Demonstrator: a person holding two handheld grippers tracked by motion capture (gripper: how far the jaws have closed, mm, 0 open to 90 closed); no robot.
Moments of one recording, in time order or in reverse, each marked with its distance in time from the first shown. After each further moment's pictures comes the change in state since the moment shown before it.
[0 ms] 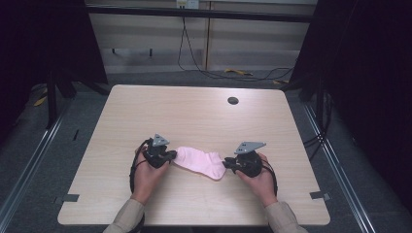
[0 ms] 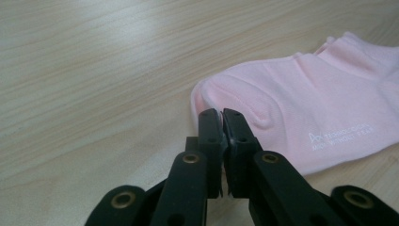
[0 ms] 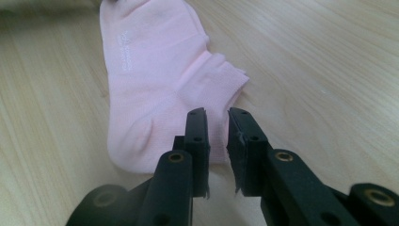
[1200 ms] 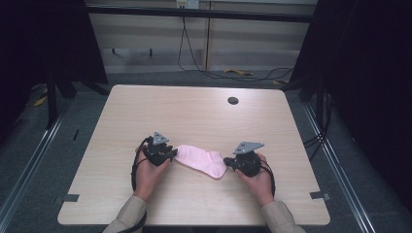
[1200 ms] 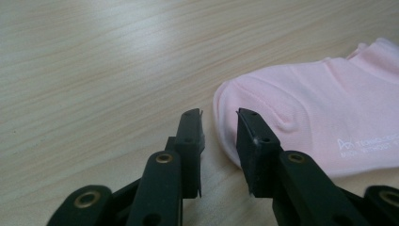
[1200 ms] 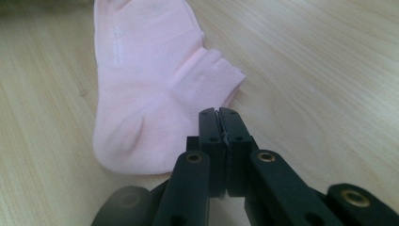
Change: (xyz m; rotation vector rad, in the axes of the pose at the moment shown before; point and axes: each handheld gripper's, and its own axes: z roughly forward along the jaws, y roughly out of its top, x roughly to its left) left arm 0.010 0.001 0.008 -0.051 0.051 -0.014; right arm -0.002 -0.001 0.005 0.002 -0.048 -0.006
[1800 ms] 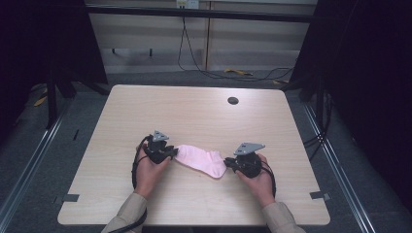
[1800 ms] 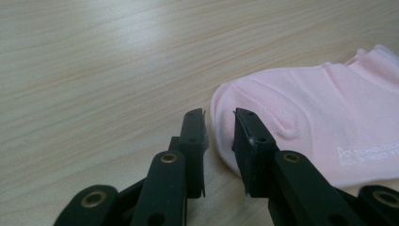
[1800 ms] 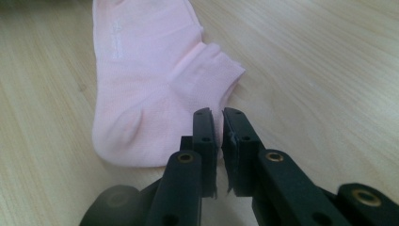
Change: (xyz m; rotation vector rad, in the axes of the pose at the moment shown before) left arm 0.003 0.001 0.009 0.027 -0.027 -0.045; right arm 0.001 -0.004 0.000 0.007 -0.005 -0.001
